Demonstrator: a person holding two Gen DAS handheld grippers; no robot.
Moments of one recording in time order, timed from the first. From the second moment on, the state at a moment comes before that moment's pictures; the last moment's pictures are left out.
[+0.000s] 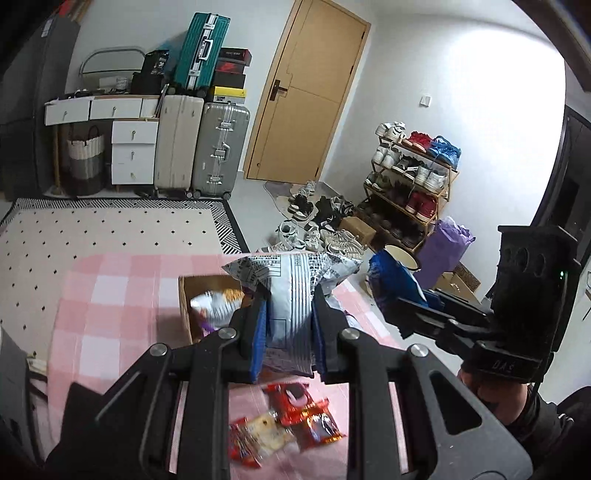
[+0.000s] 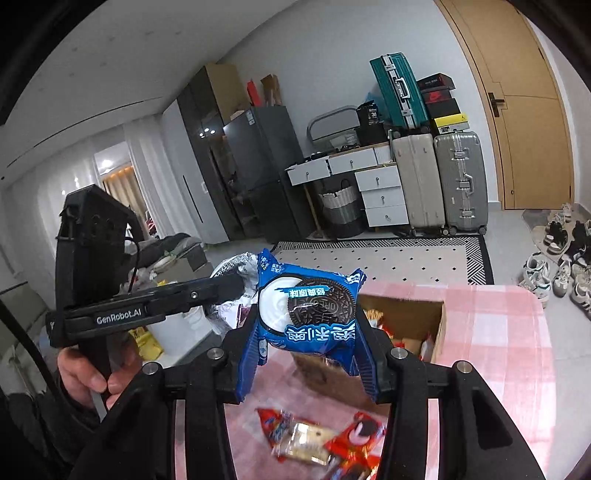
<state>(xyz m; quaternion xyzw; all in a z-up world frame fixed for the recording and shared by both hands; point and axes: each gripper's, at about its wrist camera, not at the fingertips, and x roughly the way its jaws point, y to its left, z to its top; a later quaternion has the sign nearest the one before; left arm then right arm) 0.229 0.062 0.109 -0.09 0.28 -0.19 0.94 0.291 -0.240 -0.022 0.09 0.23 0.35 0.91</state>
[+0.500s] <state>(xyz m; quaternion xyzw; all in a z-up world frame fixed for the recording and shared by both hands) 0.366 0.040 0.093 -0.07 0.33 -0.17 0.93 0.408 -0.223 -0.008 0.05 0.26 0.31 0.91</state>
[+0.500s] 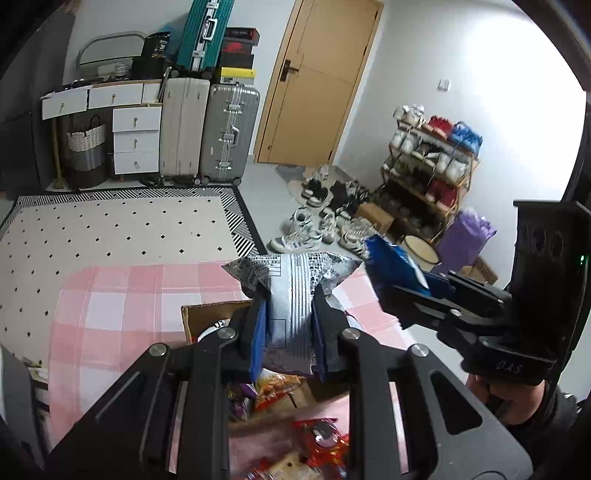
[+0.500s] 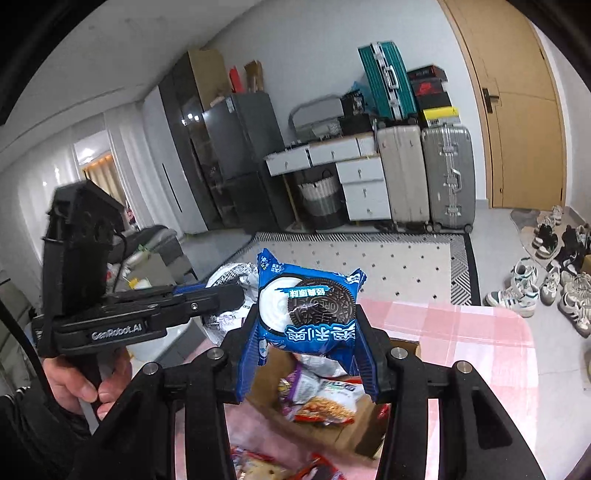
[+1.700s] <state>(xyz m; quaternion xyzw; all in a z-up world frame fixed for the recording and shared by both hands) 0.300 0.028 0.063 -0.02 0.26 -0.10 0.96 0.361 -0.231 -0.028 0.00 0.22 0.28 0.93</state>
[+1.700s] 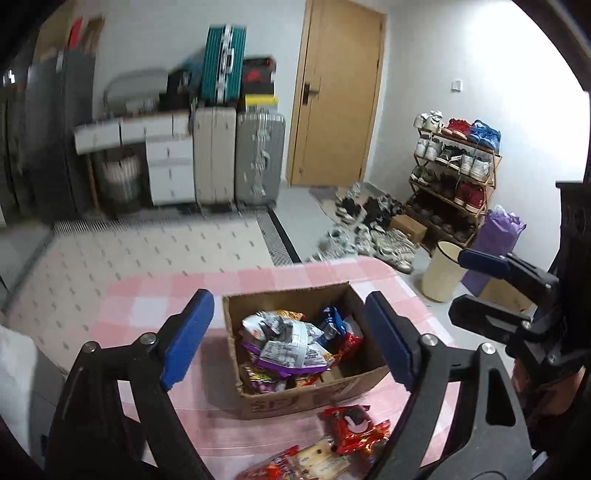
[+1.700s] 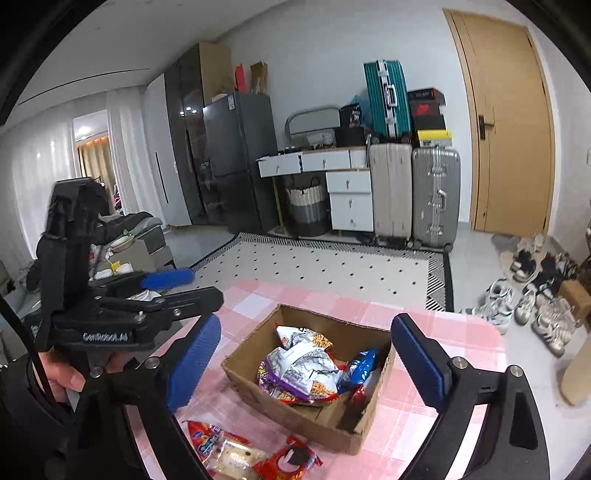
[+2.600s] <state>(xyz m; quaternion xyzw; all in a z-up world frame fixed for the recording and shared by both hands) 0.143 0.055 0.022 -0.06 0.26 -0.04 0.96 0.205 -0.255 -0.075 0.01 0.17 0.26 0.95</state>
